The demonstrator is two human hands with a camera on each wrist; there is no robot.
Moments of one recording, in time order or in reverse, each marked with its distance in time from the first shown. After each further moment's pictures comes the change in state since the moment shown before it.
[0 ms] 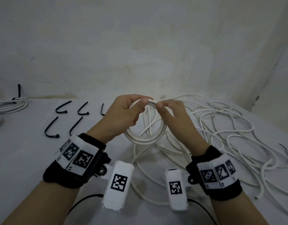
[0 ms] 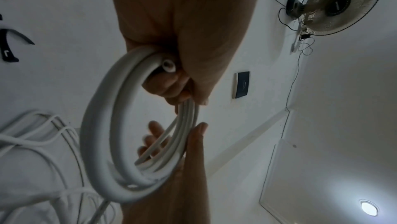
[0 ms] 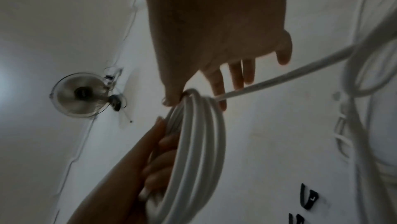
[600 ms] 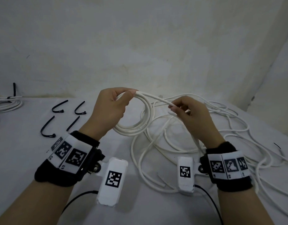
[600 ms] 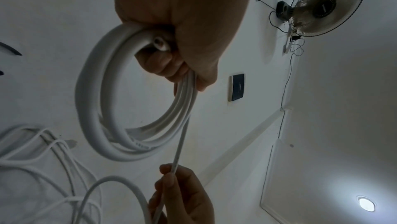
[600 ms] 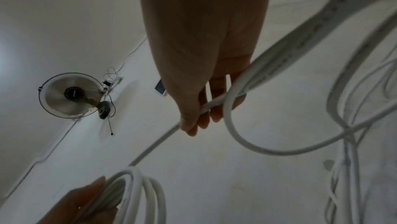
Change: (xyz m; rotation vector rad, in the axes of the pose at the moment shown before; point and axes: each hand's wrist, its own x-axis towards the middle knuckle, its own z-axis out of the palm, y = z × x) left_hand 0.007 -0.003 -0.012 0.000 0.261 0.032; right_hand 0.010 0.018 -0.045 -0.191 0.067 -0.231
